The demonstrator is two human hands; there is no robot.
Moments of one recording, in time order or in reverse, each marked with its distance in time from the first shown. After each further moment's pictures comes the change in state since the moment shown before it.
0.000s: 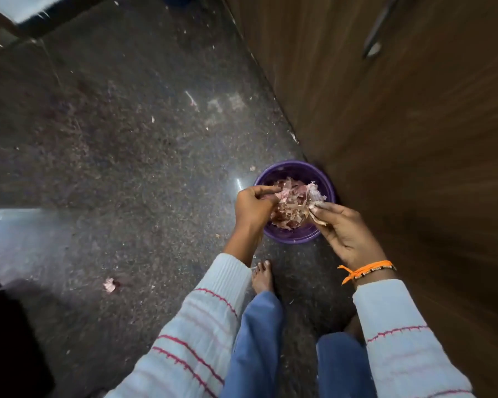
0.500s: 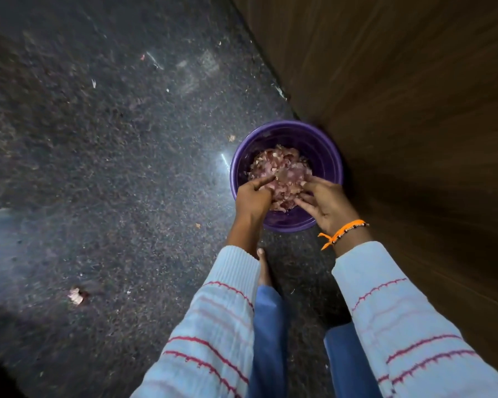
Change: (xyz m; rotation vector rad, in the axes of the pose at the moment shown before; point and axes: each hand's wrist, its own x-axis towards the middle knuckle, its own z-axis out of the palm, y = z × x) left_hand 0.119 -0.113 0.040 0.027 -0.065 -0.156; right_hand 0.159 0.080 -0.014 -0.056 0.224 0.150
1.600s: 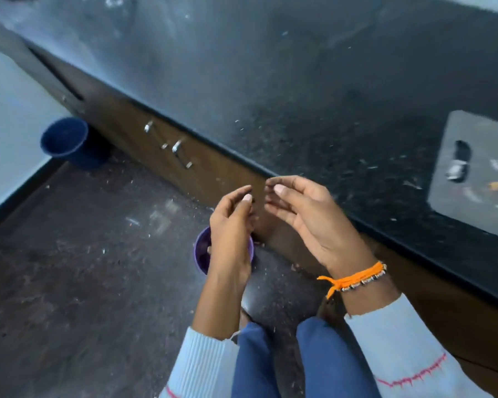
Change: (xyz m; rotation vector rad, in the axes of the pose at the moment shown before) left_hand -0.480 0.162 0.066 -0.127 -0.364 0.497; right_hand -0.484 -0.111 -0.186 0.369 -0.264 -0.760
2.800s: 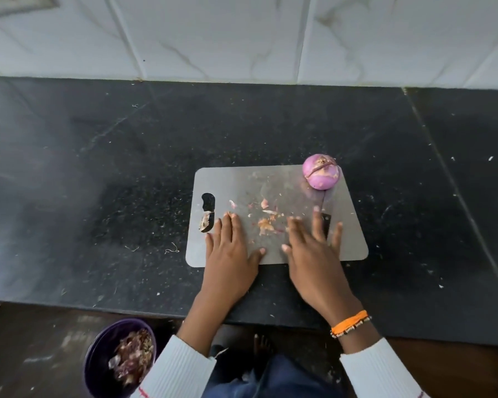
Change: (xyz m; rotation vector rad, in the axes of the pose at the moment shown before) left_hand -0.079 -0.116 0.286 1.617 -0.705 0.637; right_hand -0.124 -0.066 -0.318 -1.591 0.695 -0.108
